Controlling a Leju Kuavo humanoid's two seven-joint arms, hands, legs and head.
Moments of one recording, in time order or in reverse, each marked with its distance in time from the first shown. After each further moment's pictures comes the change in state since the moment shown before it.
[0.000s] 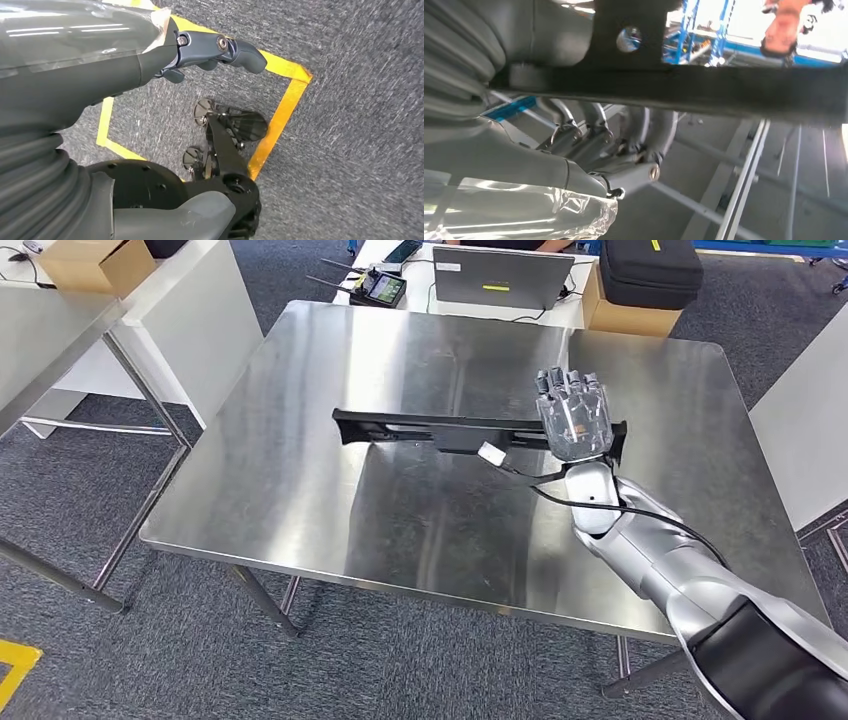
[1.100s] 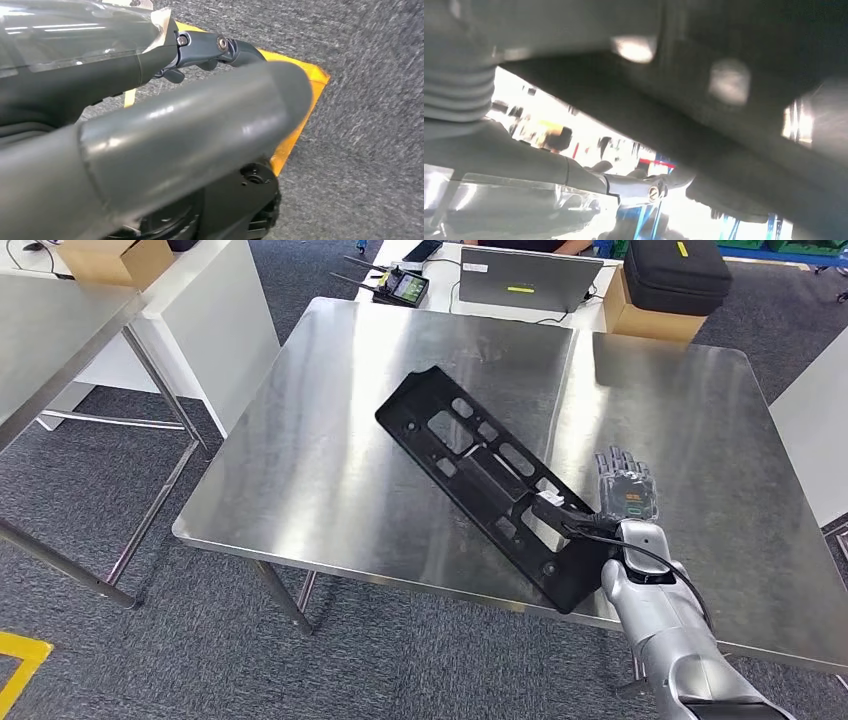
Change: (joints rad) left arm -0.003 0.014 0.006 0.000 -0.060 -0.049 0.085; right arm 0.351 0.124 -0.976 -0.048 -0.110 0.444 -0.563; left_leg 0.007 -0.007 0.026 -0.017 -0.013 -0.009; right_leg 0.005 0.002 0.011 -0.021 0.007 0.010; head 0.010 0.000
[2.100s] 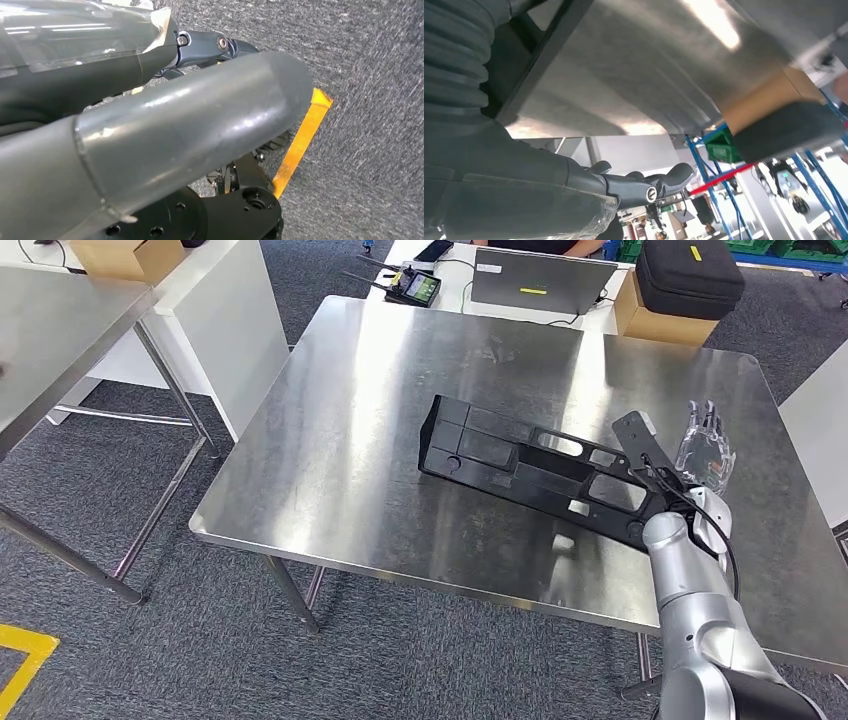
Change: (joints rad) left arm 0.000 0.000 0.026 0.000 -0.033 0.029 -0.005; right arm -0.139 0.025 -0.336 0.006 -0.334 -0.138 -0.160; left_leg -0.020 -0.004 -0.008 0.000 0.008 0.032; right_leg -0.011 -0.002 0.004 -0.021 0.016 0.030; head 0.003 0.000
